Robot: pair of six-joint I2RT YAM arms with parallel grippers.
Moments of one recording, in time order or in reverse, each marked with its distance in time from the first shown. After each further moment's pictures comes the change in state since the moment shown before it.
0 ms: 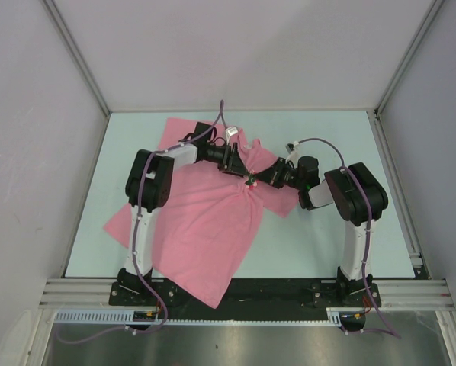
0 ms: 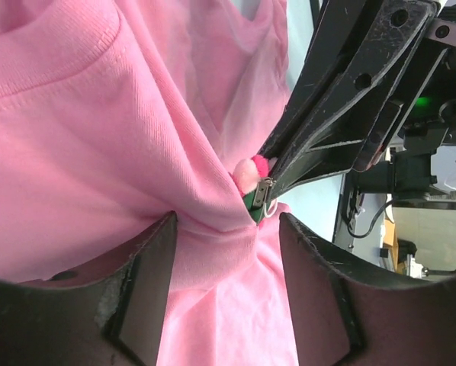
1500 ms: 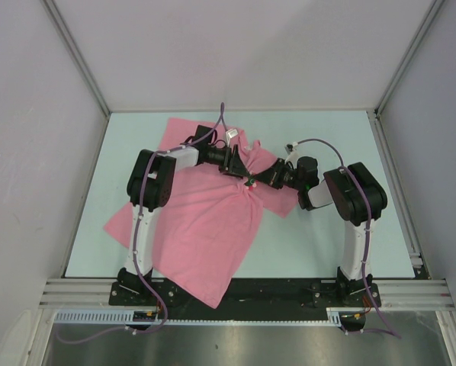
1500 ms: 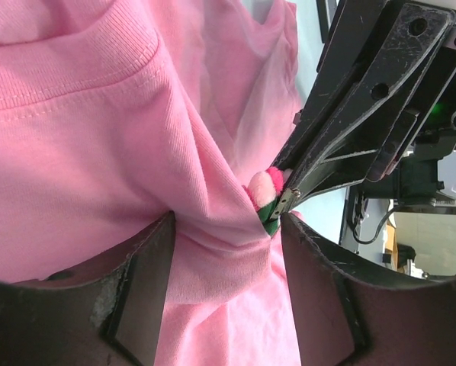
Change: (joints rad) left arm -0.007 0.022 -0.025 0.083 -0.004 -0.039; right arm 0.006 0.005 0.000 -0.004 0.000 0.000
